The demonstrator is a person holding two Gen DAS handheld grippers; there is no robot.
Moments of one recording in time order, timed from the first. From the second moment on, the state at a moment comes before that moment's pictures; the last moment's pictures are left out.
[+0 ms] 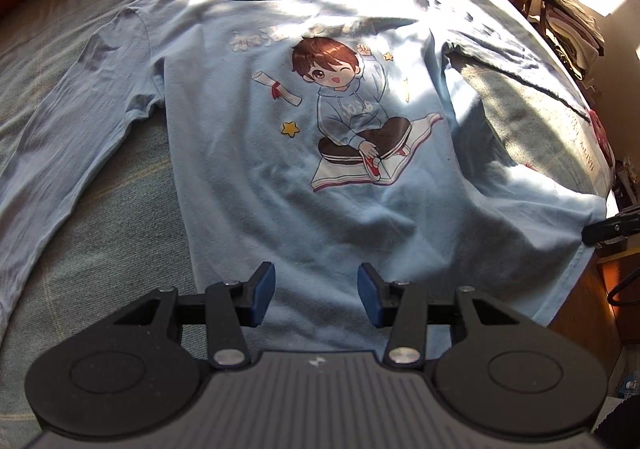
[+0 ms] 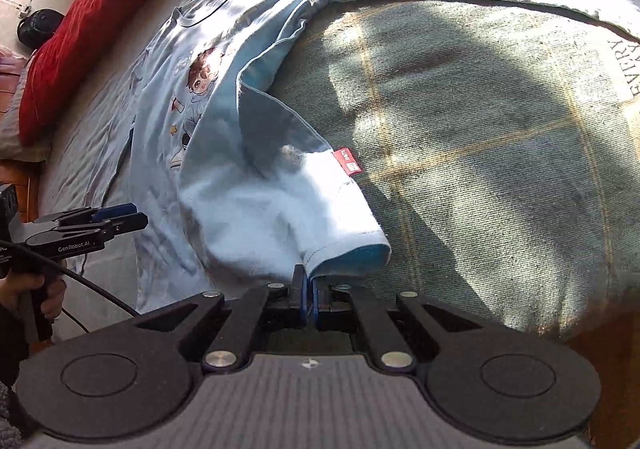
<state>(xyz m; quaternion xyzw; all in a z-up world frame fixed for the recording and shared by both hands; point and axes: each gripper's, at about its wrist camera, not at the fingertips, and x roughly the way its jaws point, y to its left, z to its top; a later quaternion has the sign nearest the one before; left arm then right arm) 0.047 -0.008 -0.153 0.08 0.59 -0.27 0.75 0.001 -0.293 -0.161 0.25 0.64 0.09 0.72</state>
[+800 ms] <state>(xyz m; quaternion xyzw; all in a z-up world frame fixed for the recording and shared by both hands) 0.039 -0.003 -0.158 0.09 0.59 -0.26 0.76 0.105 -0.292 -0.161 0.12 0.56 0.12 0.81</state>
